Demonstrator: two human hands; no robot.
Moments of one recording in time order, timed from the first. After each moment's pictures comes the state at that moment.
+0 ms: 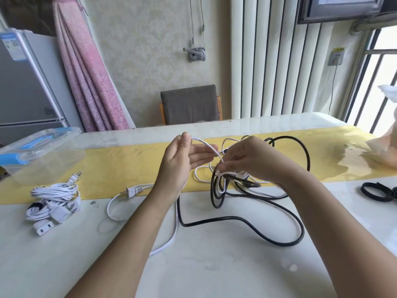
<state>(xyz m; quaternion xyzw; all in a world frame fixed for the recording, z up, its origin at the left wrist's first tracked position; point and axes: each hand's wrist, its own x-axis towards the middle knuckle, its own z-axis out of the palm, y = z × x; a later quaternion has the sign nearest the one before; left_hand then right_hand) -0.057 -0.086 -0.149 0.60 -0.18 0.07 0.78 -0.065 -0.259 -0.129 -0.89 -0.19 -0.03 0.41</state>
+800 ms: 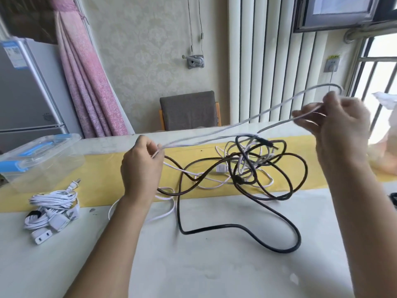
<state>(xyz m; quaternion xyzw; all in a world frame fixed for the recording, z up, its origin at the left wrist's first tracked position) -0.040 -0.032 -0.146 0.84 0.01 0.43 0.32 -0.076 -0.322 -0.089 -0.49 -0.02 -0.38 0.78</state>
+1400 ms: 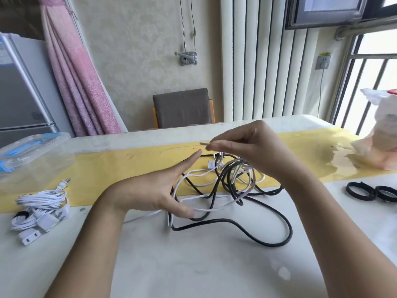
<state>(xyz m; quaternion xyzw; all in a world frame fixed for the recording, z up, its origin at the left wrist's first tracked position) -0.067 -0.038 -0.130 0.88 -0.32 -0.14 0.33 -0.090 -0.266 -0.100 -0.80 -0.28 -0.13 0.52</state>
